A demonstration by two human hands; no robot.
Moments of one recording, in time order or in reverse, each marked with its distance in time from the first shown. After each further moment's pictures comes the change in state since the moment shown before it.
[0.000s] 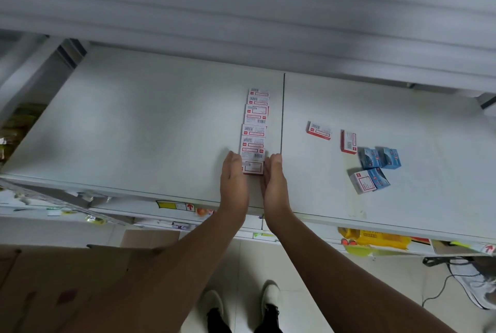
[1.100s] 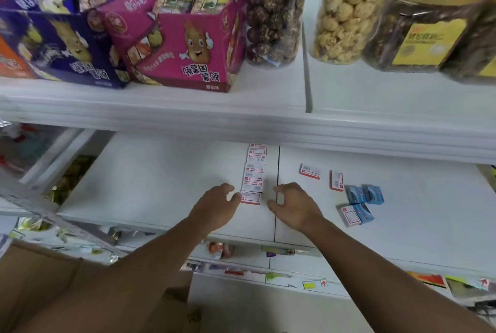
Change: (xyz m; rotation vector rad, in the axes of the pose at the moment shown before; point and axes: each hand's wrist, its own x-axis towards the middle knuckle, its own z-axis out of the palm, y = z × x) left_hand -0.021 0.093 -0.052 1.175 -0.180 0.284; right_hand -0.021 -0.114 -0.069 -1.243 -0.164 -0.266
